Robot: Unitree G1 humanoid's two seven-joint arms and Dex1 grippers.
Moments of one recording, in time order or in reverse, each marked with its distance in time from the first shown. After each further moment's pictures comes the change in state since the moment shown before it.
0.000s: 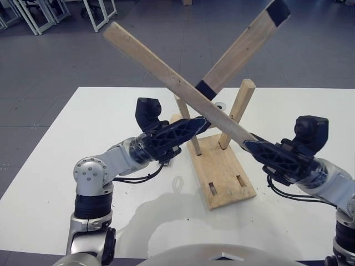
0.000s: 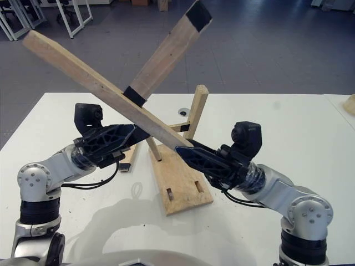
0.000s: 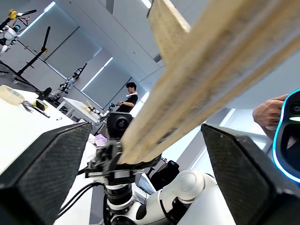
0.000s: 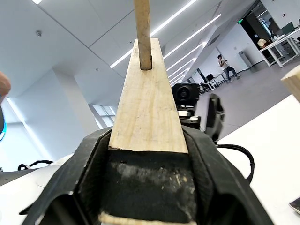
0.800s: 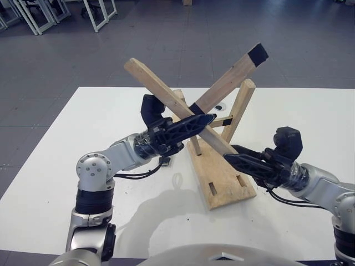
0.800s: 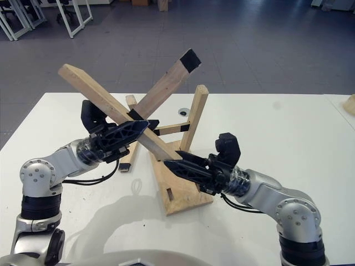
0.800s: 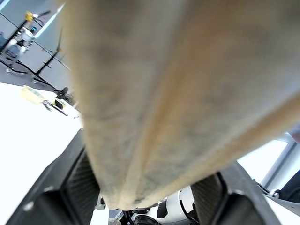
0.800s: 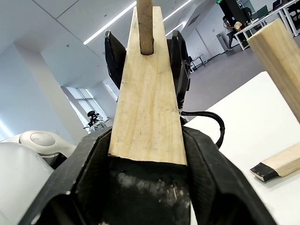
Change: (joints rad) left arm -0.038 0.007 -0.028 0.039 0.121 -0.036 -0.003; right arm 0.039 -0.048 0.110 -0.005 -0.208 -0.069 0.057
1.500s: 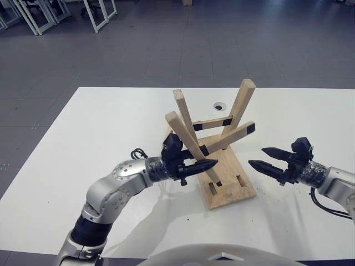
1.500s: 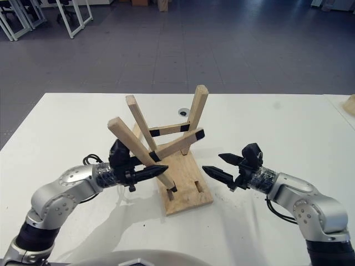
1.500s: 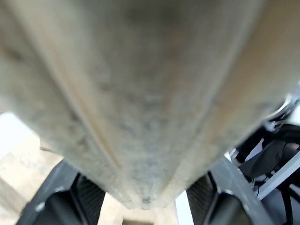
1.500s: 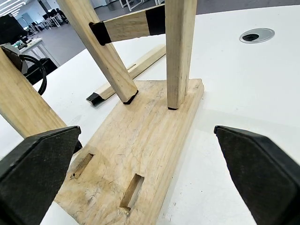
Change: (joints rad) left arm 0.261 0.106 -0.286 -0.209 0.939 -0.404 -0.197; right arm 0.121 -0.194 -0.037 0.242 -0.675 -0.169 0.142
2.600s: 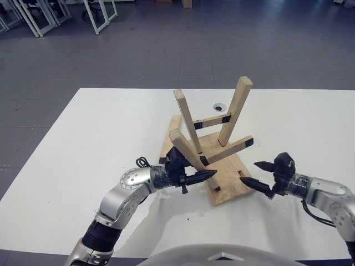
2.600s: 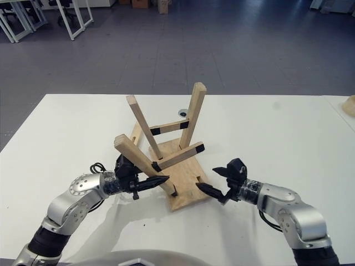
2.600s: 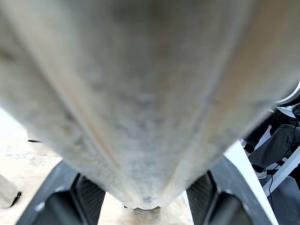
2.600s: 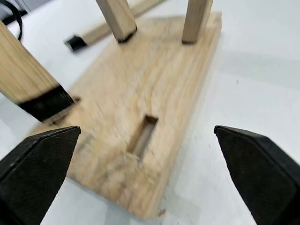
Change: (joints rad) left arm 0.052 -0.050 -0.056 0.156 0.159 -0.228 -0.139; right arm 0.071 0.007 0.195 0.035 -0.367 -0.096 0.029
